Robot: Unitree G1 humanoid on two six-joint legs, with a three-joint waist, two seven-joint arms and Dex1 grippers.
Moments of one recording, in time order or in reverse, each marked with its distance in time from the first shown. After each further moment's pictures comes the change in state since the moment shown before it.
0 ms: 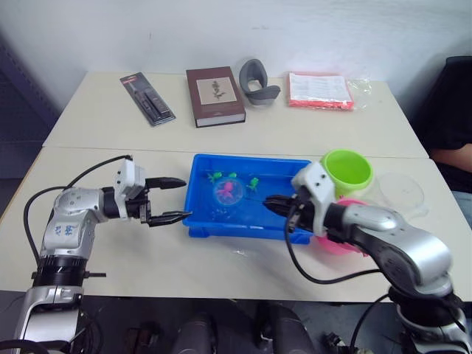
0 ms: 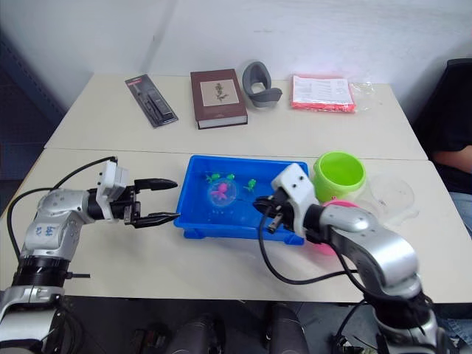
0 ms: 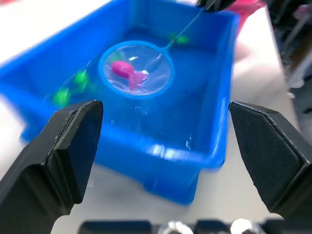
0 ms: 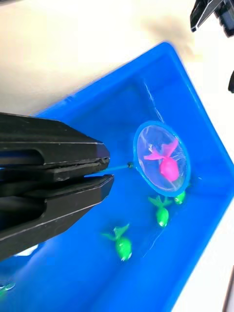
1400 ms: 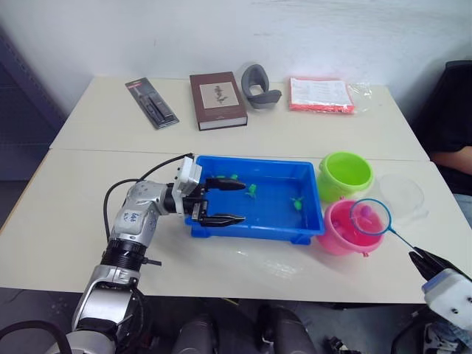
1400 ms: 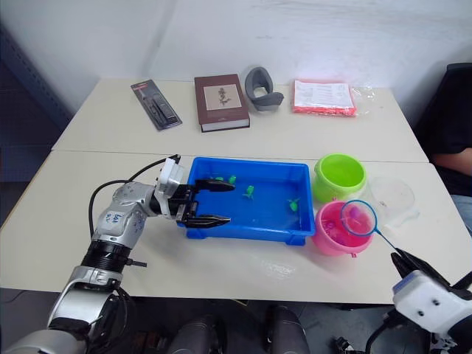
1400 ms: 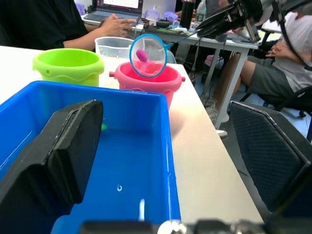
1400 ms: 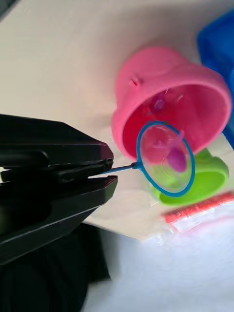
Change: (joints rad) left arm -0.155 -0.307 -0.159 0.056 -0.022 0.012 -0.063; right arm 1.150 0.030 -0.770 -0.109 -0.713 -1.295 0.020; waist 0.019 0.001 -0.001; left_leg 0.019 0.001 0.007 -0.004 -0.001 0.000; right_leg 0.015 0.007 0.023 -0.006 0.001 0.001
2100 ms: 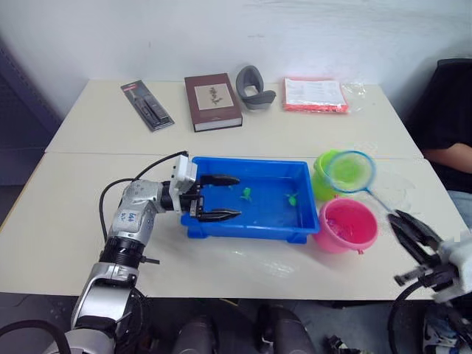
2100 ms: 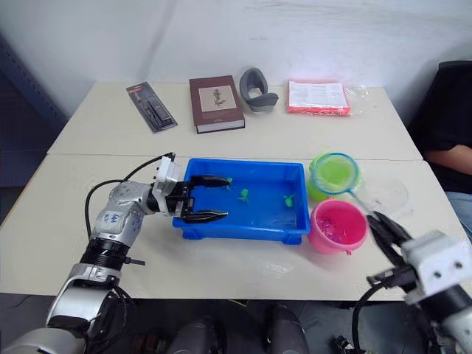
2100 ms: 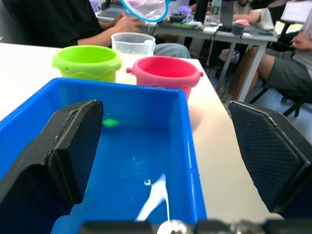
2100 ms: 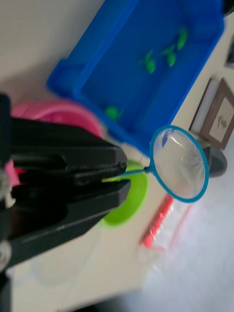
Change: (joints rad) left arm -0.023 0.037 0.025 0.078 0.027 -0.075 0.028; right arm -0.207 -0.200 0.164 -0.257 0.948 0.701 -0.288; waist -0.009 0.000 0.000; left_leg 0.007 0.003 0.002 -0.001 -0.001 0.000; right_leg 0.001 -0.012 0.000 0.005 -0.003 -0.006
